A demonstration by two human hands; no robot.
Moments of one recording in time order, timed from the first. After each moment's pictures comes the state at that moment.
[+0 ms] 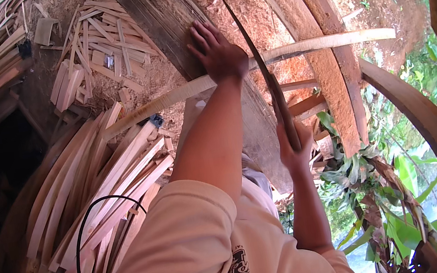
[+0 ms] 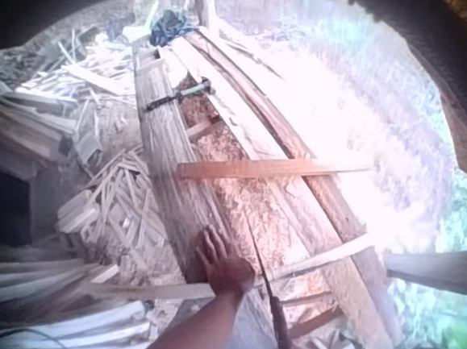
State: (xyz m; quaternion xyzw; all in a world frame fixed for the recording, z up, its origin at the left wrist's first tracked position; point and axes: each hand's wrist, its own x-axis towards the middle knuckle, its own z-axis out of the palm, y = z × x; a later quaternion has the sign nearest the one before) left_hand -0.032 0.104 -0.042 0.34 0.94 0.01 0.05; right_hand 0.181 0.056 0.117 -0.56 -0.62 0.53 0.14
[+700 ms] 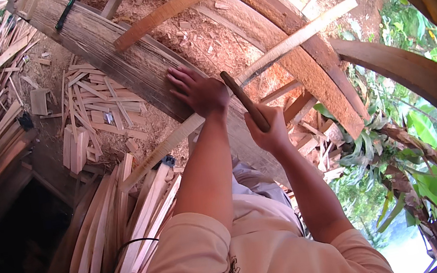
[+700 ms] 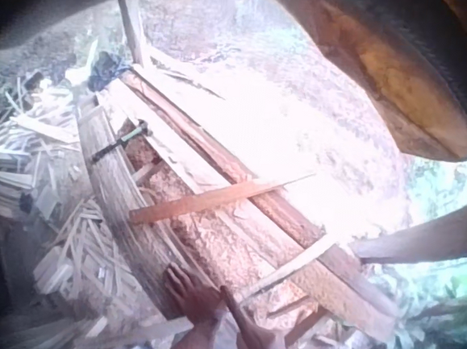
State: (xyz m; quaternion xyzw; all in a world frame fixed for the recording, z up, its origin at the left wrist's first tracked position) left_hand -0.038 0.115 -0.026 0.37 0.93 -0.03 0.04; right_hand 0.127 0.087 0.094 -0.53 -0.64 0.52 0.18
